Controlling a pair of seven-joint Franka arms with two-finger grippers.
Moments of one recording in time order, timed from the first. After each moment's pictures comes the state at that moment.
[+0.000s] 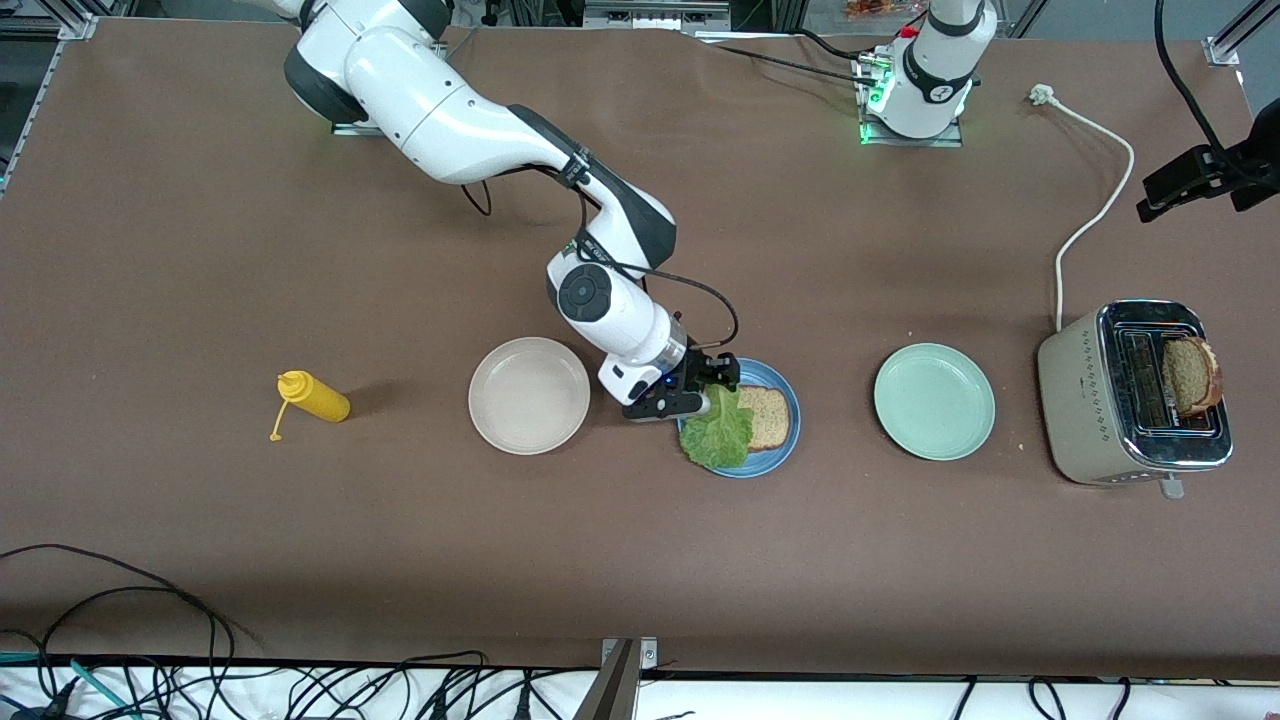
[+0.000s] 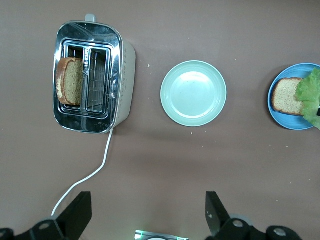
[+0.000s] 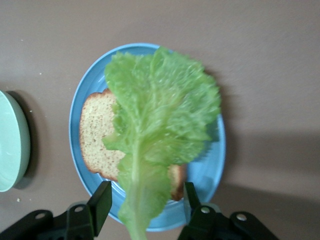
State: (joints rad) left arm 0.04 -0.02 -0.01 -1.51 0.04 1.41 -0.09; right arm 0.55 1.10 0.34 -1.05 0.06 2.49 0.61
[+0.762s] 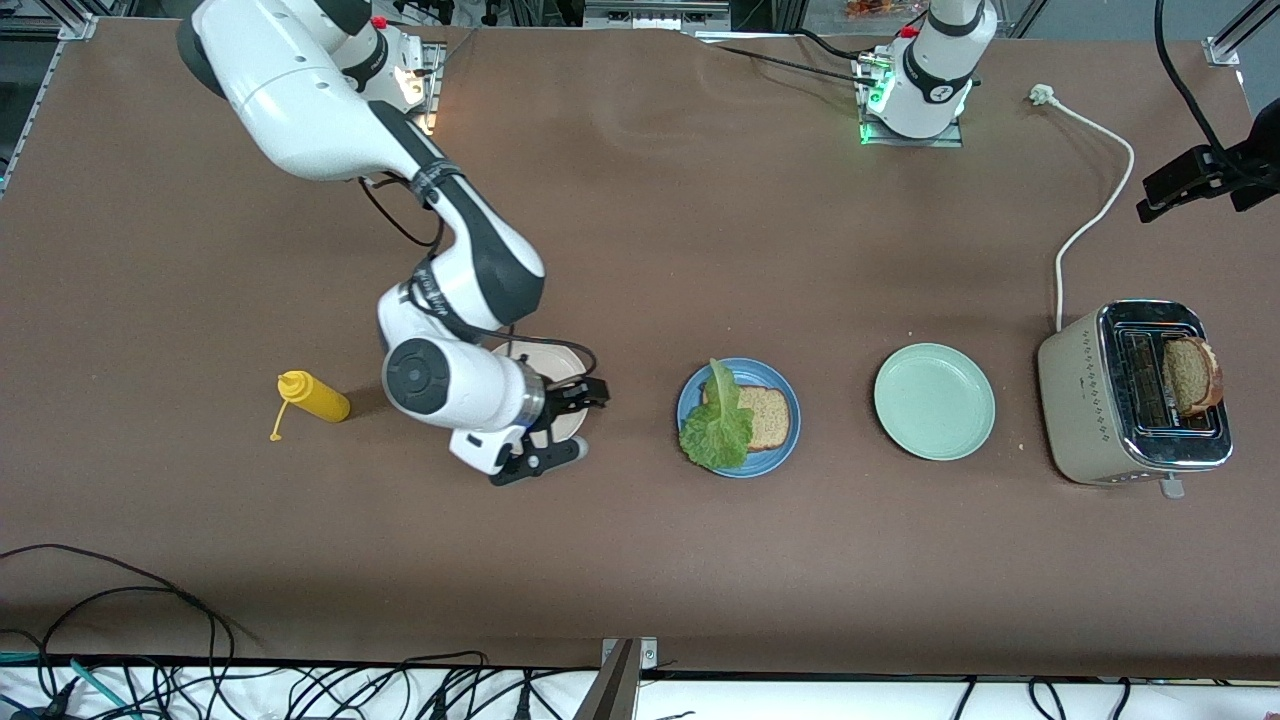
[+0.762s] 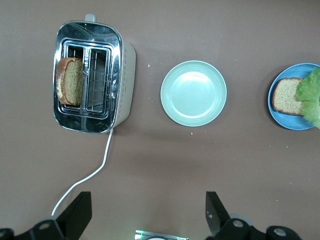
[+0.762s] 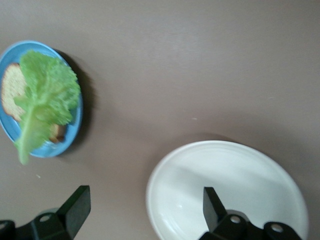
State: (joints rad) left arm 0.04 -0.02 -0.01 -1.51 0.04 1.41 -0.09; right arm 0.28 0.92 0.33 -1.04 0.05 1.96 0.14
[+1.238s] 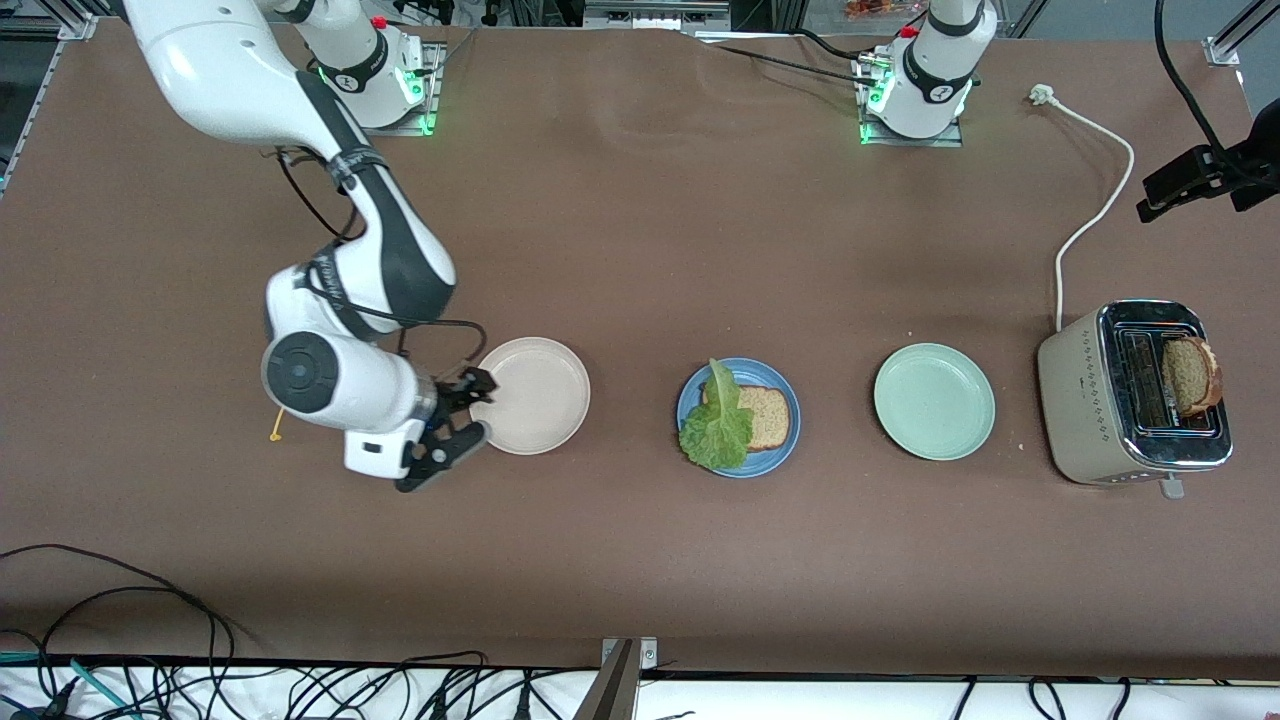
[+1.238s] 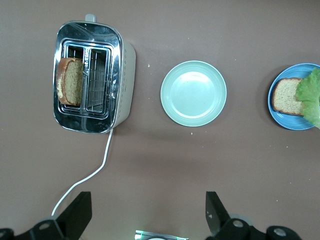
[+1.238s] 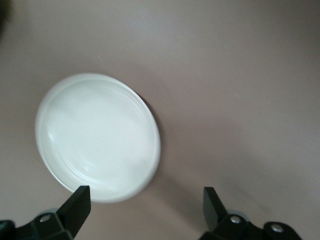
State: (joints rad) left arm 0.04 -0.02 -0.01 -1.51 0.04 1.41 -0.09; right arm 0.21 0.70 0.17 -1.30 0.01 1.92 -0.30
